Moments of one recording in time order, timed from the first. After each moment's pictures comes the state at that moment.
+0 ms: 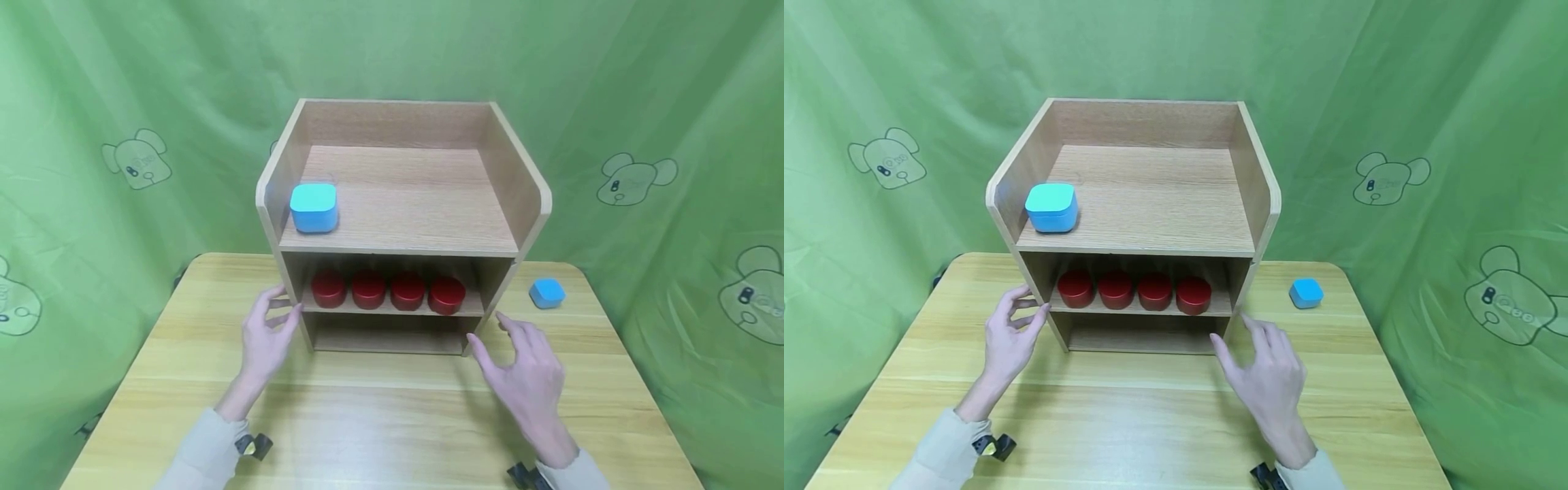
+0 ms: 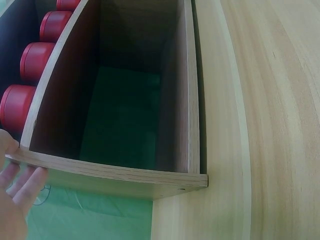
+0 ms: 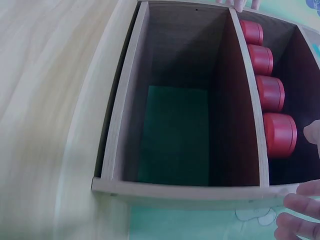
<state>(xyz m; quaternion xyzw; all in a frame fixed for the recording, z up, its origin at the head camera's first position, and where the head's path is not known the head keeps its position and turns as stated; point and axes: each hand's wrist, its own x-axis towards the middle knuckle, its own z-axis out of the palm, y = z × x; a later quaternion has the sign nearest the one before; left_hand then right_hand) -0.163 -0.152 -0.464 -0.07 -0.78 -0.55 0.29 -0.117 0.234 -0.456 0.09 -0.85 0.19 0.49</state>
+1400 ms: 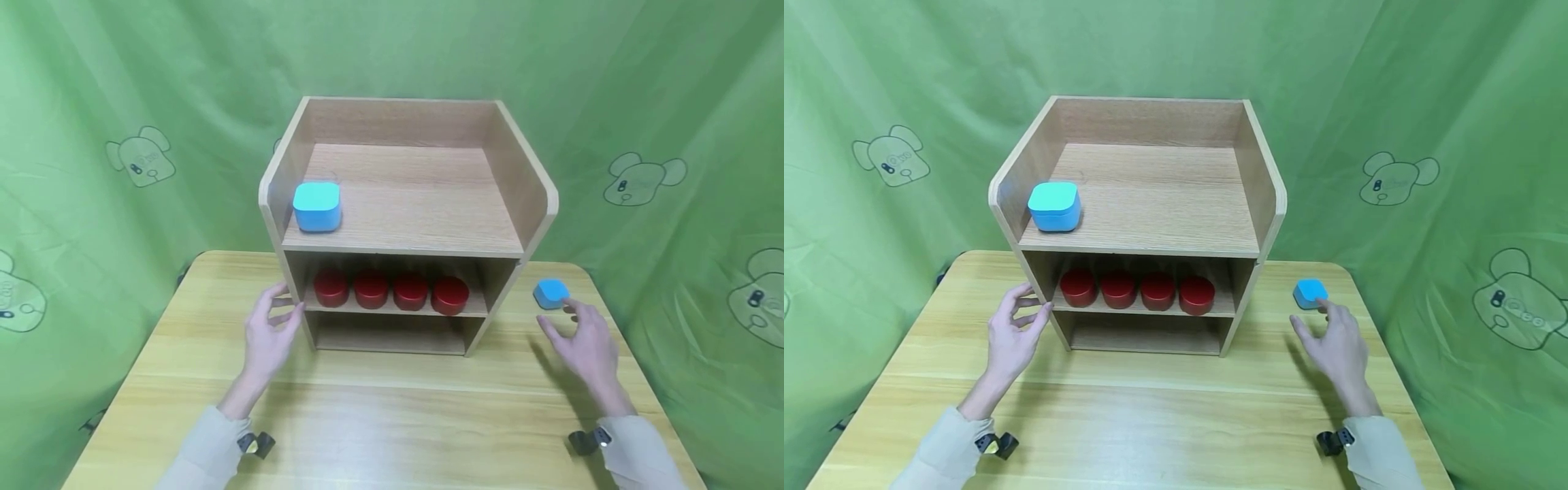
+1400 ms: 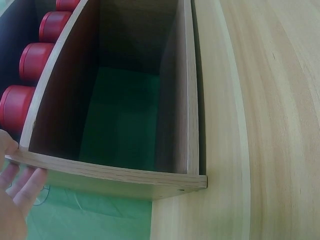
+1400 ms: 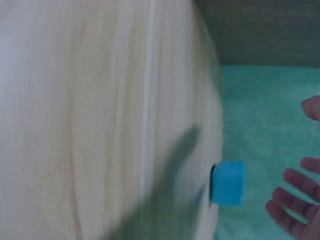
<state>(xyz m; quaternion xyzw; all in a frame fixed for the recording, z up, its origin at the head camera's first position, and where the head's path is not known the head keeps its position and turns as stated) -0.165 -0.152 -0.464 -0.08 -0.78 -0.55 0.29 -0.174 0.389 -0.506 -0.05 -0.96 0.23 0.16</state>
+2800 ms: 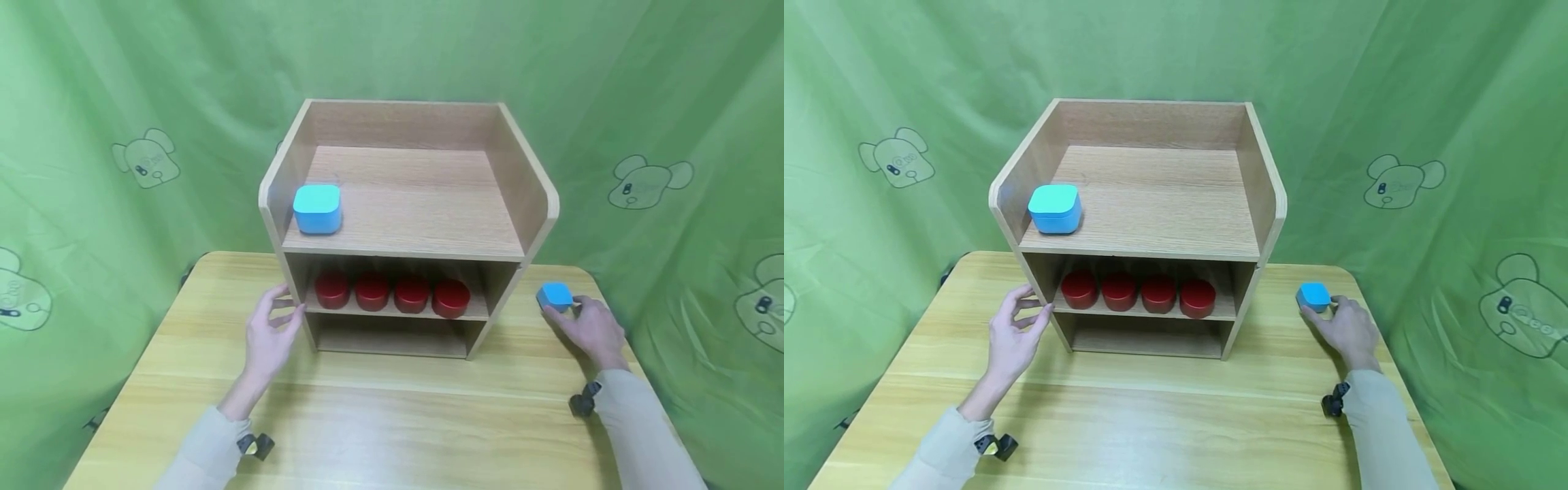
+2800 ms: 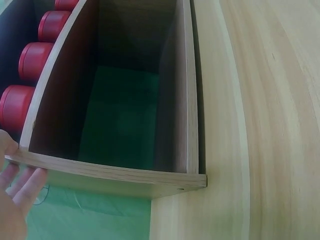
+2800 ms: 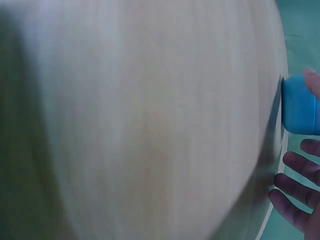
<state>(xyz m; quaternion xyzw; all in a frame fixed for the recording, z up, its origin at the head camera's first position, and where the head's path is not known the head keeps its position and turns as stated) -0.164 -0.152 -0.462 -0.08 -0.78 -0.55 0.29 -0.249 0.462 -0.547 -0.10 -0.98 0.17 0.01</state>
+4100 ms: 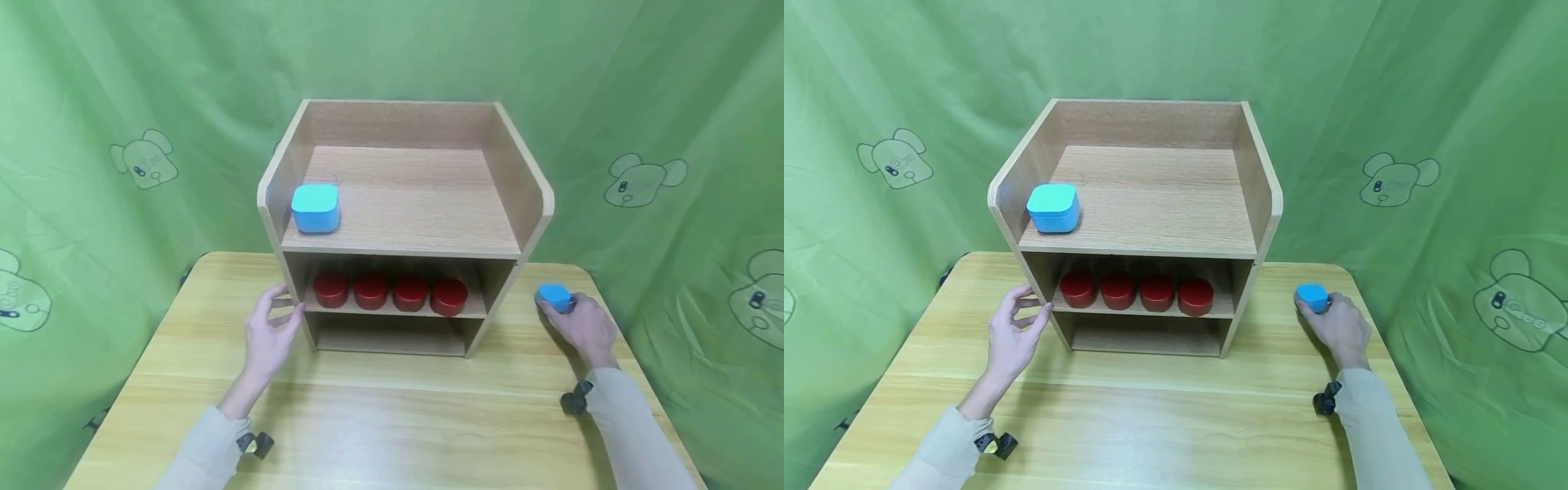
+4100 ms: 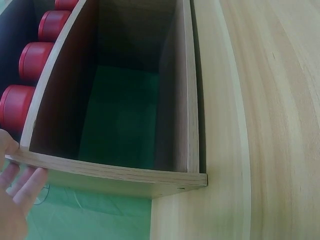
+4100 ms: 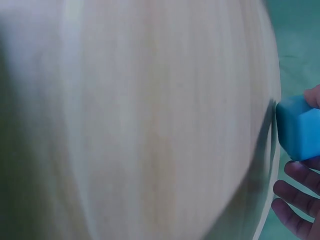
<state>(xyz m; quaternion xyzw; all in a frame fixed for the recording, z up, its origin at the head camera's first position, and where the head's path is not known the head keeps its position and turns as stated) -0.163 -0.151 -0.462 -0.07 -0.78 -0.55 0.28 -0.246 0.444 -0.542 -0.14 -0.97 0.17 0.04</state>
